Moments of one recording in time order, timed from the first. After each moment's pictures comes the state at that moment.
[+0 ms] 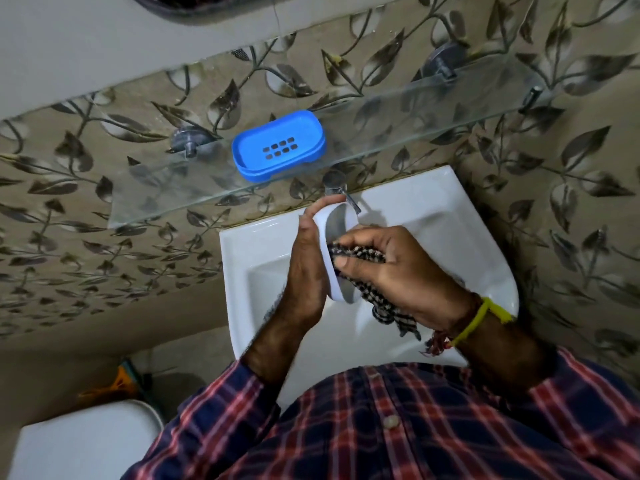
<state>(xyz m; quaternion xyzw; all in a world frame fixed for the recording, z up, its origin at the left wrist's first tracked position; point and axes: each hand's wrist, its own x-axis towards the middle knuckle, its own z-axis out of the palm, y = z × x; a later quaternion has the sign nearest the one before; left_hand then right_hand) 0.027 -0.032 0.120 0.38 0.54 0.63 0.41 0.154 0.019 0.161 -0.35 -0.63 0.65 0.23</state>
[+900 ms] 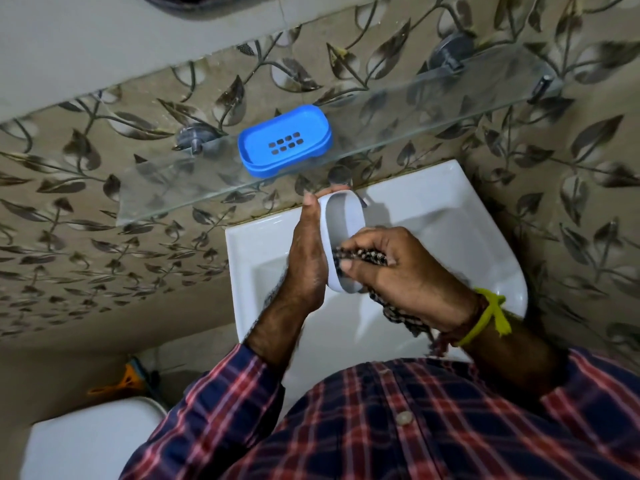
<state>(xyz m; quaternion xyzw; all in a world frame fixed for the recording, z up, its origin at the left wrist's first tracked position) 0.019 -0.022 0.131 0.26 0.59 0.62 0.44 0.155 0.014 0.161 -0.34 -0.73 0.56 0.20</state>
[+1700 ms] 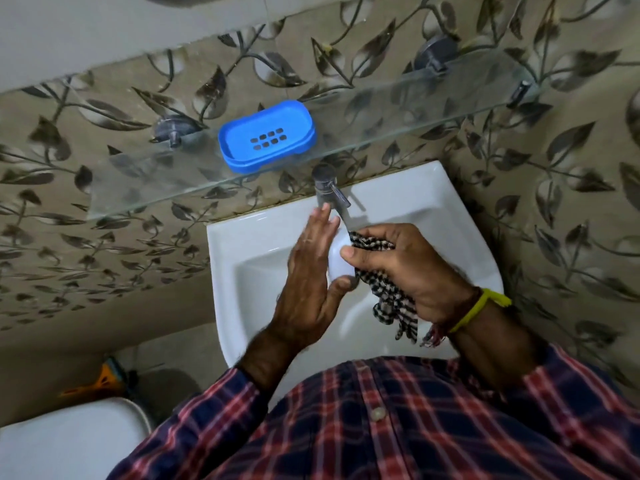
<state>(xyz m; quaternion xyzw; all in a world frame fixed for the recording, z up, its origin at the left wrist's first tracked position) 0.025 -0.058 0.075 0.67 0.59 0.42 0.12 0.172 0.025 0.150 -0.39 -0.50 0.74 0.23</state>
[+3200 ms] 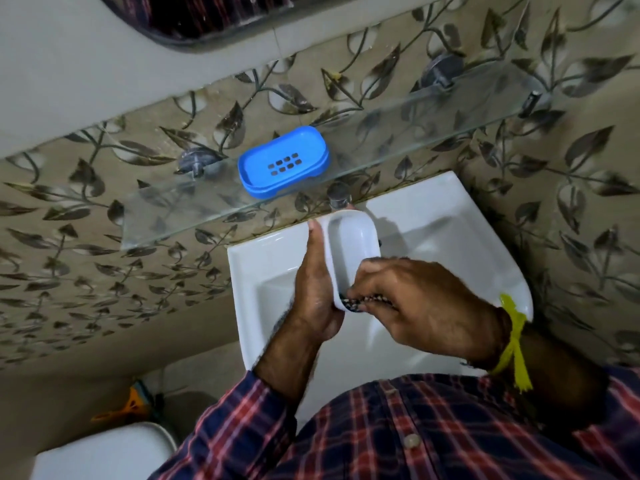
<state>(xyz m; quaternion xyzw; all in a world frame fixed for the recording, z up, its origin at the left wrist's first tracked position) 0.025 -0.030 0.124 0.16 0.54 0.60 0.56 0.175 0.012 0.174 -0.26 -0.92 0.29 0.05</state>
